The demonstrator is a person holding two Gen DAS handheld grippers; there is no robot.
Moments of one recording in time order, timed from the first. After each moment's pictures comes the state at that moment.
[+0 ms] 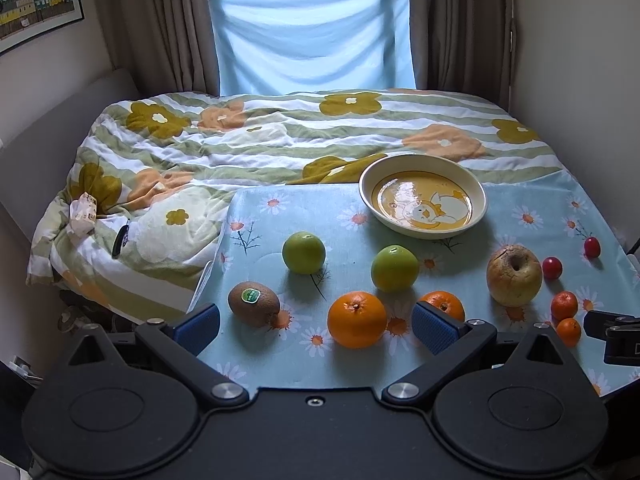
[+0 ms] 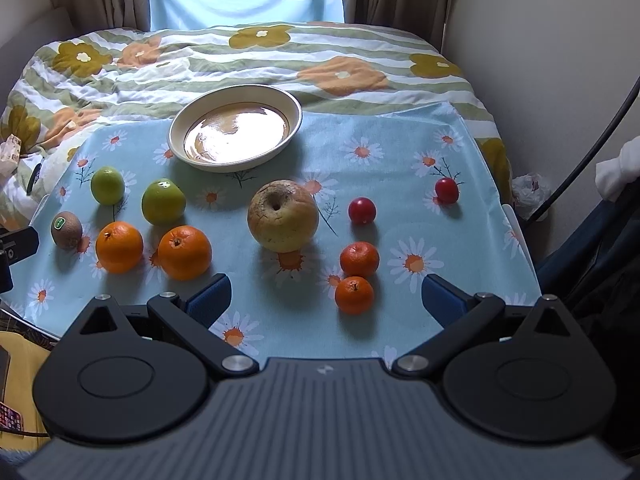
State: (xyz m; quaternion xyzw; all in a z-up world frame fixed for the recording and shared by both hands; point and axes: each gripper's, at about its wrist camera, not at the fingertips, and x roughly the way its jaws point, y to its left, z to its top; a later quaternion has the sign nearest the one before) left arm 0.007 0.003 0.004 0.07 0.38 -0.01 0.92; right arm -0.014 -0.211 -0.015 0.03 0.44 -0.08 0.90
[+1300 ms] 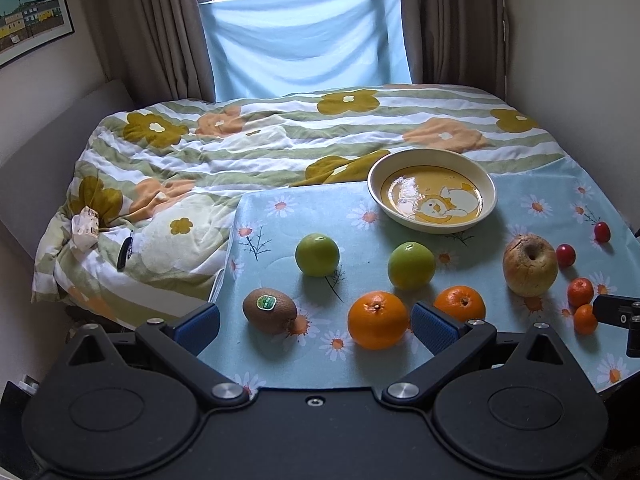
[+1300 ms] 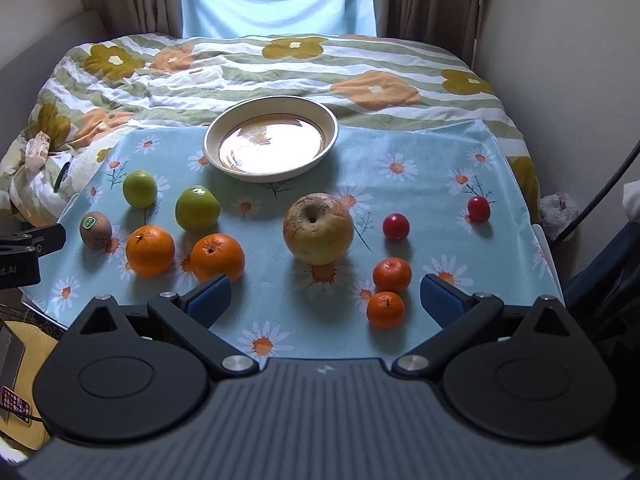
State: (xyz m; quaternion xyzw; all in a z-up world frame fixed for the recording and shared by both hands) left arm 0.013 0.020 0.000 0.10 0.37 -0.02 0.92; right arm -0.013 -0.196 -0.014 0.02 0.41 -0.03 0.91
